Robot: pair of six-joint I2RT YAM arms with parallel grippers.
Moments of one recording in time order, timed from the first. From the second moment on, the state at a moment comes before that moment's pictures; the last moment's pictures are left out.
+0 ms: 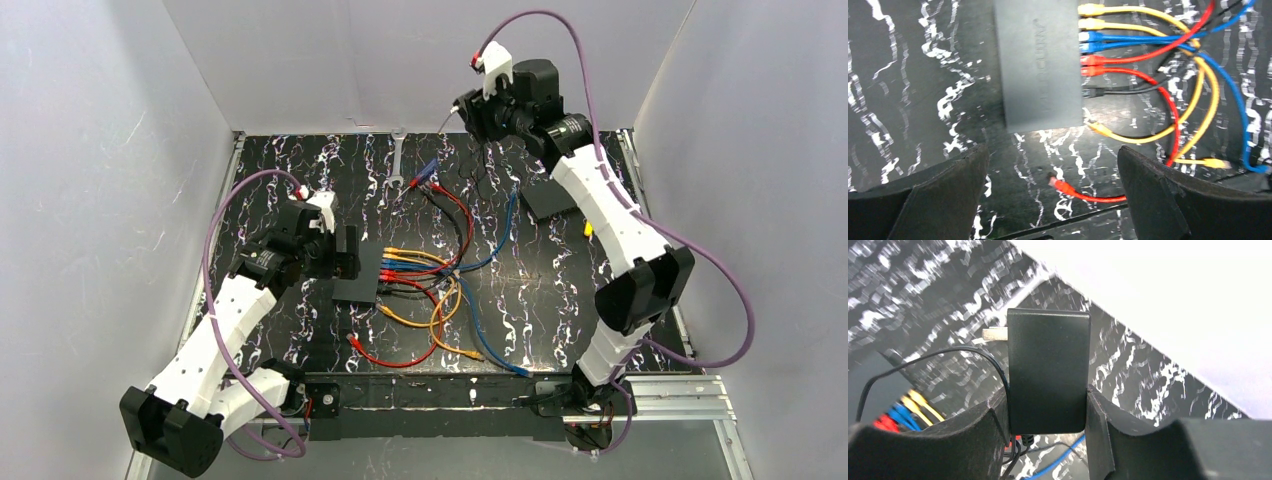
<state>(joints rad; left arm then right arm) -0.39 1.00 0.96 -0.85 -0.05 -0.26 0.43 1.76 1.89 -0.58 -0.14 -0.22</state>
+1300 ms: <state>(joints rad) -0.81 1.55 0.86 0.39 -0.06 -0.38 0.65 1.52 1.62 -0.34 -0.14 0.19</state>
